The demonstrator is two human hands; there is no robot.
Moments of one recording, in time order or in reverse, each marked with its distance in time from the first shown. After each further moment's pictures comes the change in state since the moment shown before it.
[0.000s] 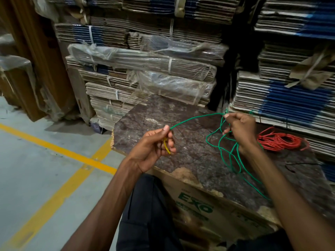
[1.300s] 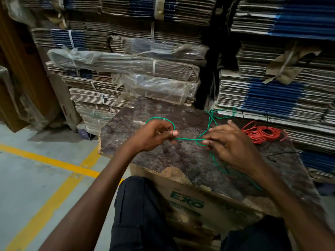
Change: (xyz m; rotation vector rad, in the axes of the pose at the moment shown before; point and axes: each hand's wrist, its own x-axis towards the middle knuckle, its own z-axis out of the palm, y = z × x) left_hand 0.043 0.019 0.012 1.212 -0.231 0.307; right_hand -0.079 -0.024 -0.050 -0.696 -0.317 -0.762
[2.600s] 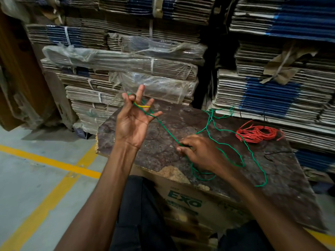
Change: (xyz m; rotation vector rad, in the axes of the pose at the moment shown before) left_hand 0.003 -0.004 -0.016 -1.418 0.480 0.163; right_hand 0.018 -0.013 0.072 0.132 -0.198 -0.011
